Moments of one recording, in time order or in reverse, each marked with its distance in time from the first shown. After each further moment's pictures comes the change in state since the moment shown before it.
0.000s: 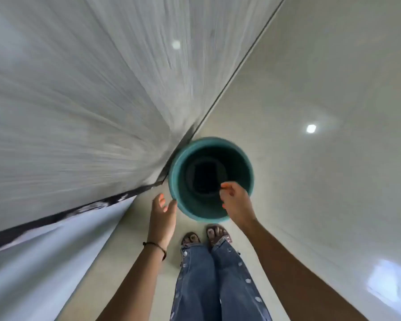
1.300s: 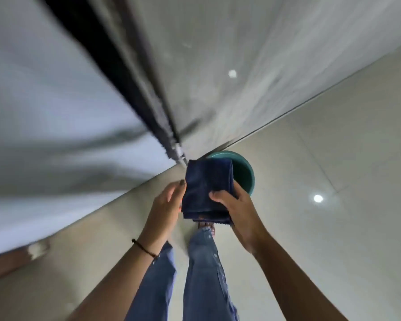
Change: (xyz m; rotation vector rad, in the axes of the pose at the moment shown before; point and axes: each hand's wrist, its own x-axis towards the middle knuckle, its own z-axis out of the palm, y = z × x) left_hand -0.276 0.076 -0.116 -0.485 0.018 0.212; right_hand -0.294 -0.149 -0.072 0.142 -0.609 -0.209
